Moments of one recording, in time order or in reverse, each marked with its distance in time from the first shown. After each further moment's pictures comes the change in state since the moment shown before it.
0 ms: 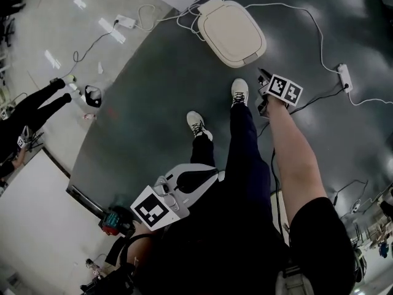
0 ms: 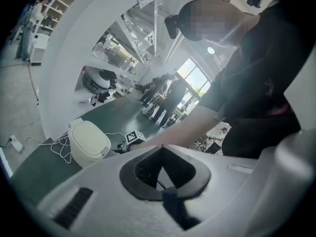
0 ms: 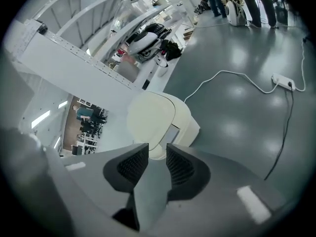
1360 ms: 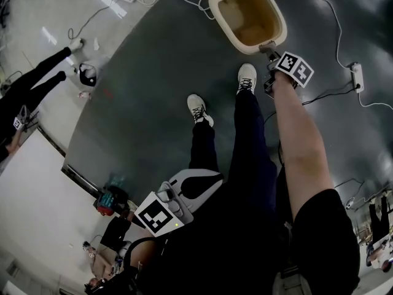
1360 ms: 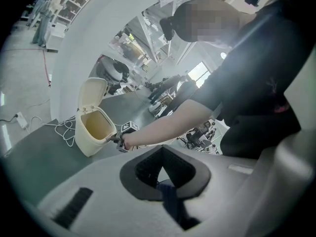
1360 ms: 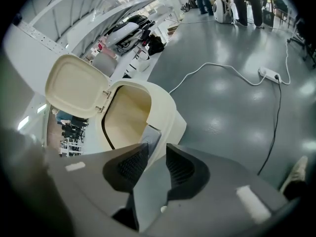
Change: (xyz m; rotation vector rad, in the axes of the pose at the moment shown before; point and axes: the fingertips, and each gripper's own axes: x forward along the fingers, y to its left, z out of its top) left arm 0.000 0.030 -0.052 -0.151 -0.011 0.060; right arm 0.075 -0.050 -0.003 0.099 0.023 -0.195
